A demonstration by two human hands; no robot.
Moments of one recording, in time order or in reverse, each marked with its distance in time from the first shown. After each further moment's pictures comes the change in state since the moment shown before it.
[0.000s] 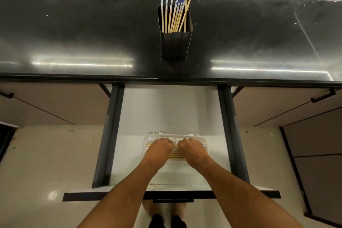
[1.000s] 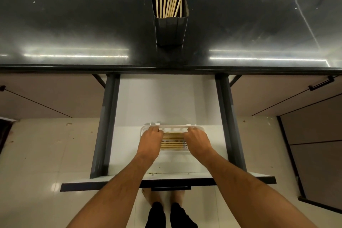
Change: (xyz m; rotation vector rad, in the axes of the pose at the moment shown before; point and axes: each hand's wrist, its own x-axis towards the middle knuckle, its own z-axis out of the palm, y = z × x) left_hand -0.011 -0.008 0.017 -0.228 0.140 -0.207; right_hand -0.013 0.014 0.002 -0.096 0.049 0.066
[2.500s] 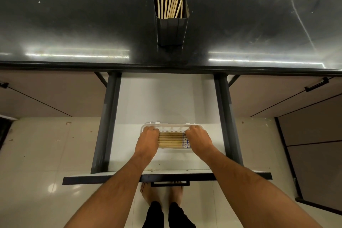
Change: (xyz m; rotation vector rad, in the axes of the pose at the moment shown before) left_hand -0.009 -0.008 0.001 -0.173 0.060 -0.086; right_hand -0.006 0.012 0.013 0.115 0.021 0.022
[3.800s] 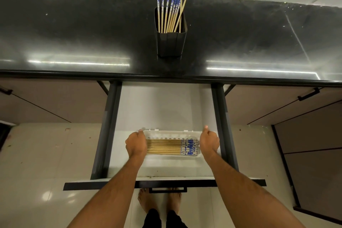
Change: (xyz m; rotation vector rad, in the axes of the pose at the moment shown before) left_hand 0.010 -0.001 -0.026 -0.616 0.245 -0.767; right_hand -0.002 0.016 -0.021 1.014 0.277 0.989
